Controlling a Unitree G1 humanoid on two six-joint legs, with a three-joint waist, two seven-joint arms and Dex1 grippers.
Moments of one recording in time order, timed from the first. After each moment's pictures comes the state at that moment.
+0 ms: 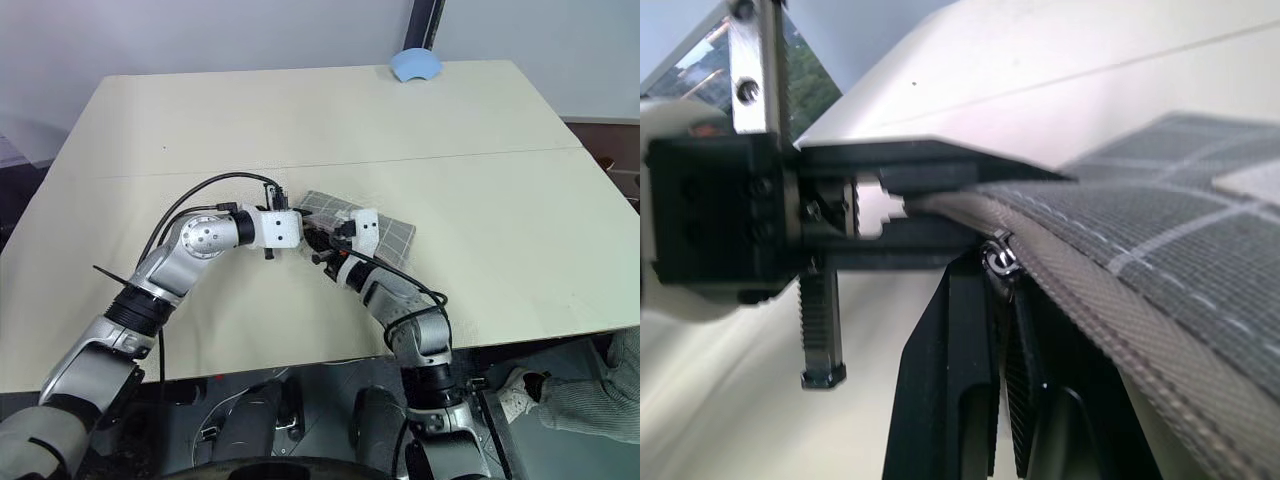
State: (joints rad) left arm -0.68 0.45 -0.37 0.26 0.36 -0.18 -0.71; right arm -0.28 -0.06 0.05 -0.12 0.49 0.60 0.39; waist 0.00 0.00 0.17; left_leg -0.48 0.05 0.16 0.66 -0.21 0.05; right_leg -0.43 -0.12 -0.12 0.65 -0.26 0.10
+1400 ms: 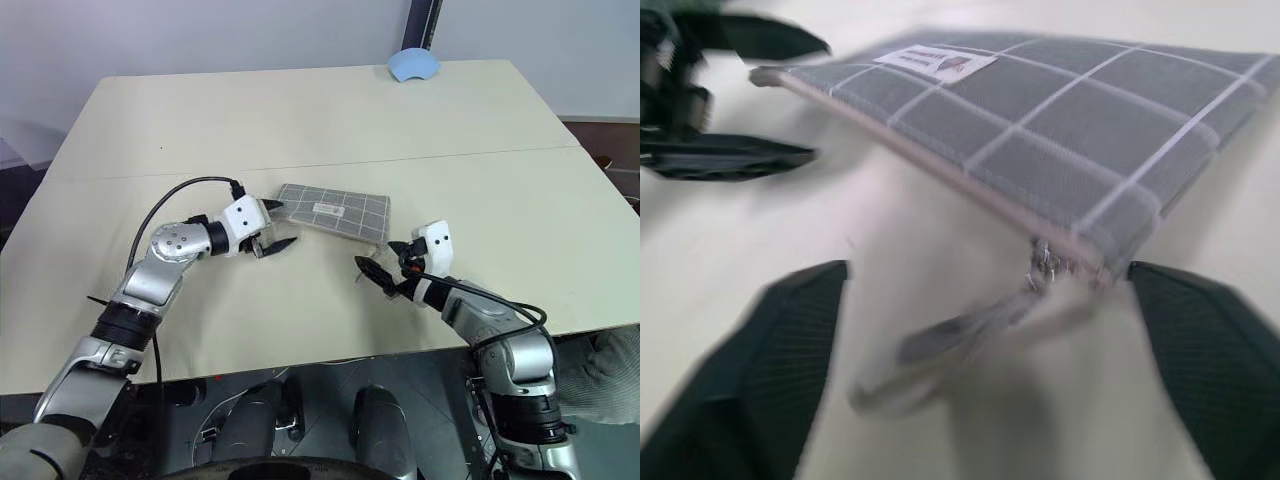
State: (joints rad) left arm -0.54 0.49 -0.21 0.24 0.01 0.01 -0.85; right arm -0.10 -0.49 -0.12 -0.30 0.57 0.72 0.54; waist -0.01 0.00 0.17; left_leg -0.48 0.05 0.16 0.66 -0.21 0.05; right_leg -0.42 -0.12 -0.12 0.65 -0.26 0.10
